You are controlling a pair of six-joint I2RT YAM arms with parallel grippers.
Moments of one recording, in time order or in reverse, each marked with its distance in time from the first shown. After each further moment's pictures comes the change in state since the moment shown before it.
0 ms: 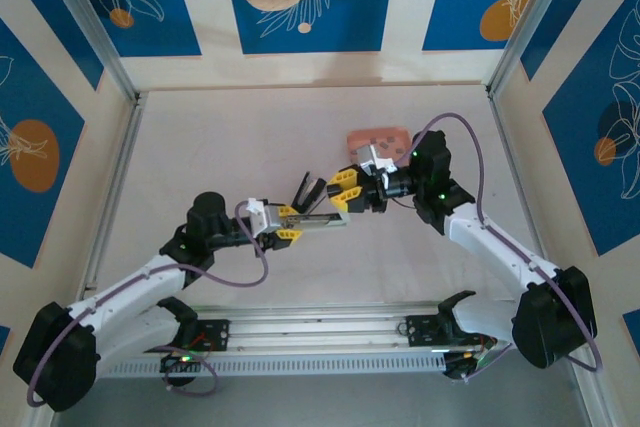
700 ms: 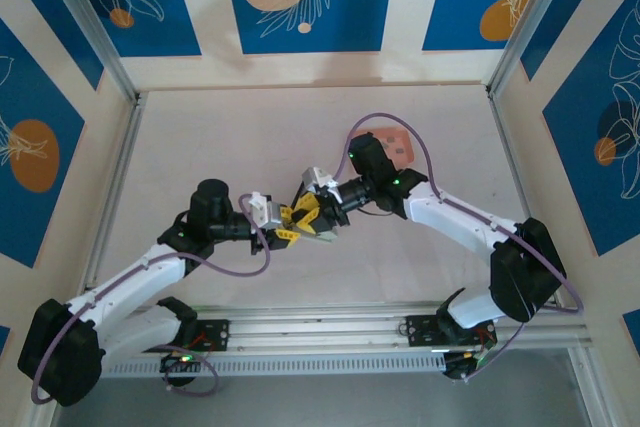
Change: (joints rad) left arm 0.033 0.026 0.119 -0.232 0.134 0.072; right arm 0.242 0.277 0.235 -0.546 0.166 -0.399
